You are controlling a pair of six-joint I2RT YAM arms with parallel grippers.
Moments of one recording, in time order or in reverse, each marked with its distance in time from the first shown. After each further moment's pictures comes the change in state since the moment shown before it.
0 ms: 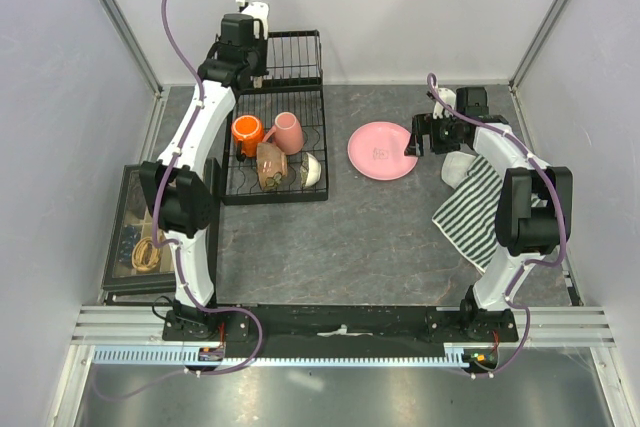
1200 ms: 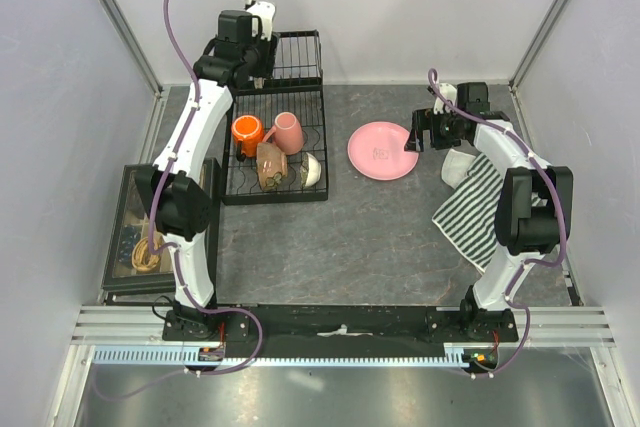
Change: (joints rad) left arm -0.010 -0.032 0.038 -0.101 0.076 0.089; right arm 0.000 0.006 0.042 -0.014 -0.003 0.003
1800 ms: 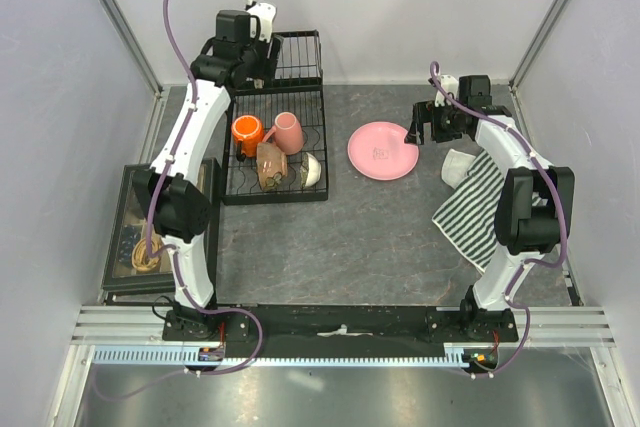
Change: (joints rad) left arm 0.000 -0.023 0.000 -0.036 0.009 0.040; right arm 0.000 0.003 0.054 -0.005 0.000 0.001
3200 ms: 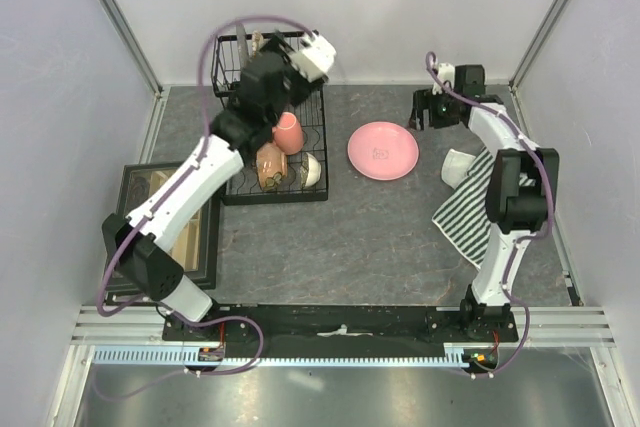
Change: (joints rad) left arm -0.347 -0.418 -0.575 0.502 -0.286 0.510; right arm -0.002 0.218 0.188 0.051 0.072 -0.018
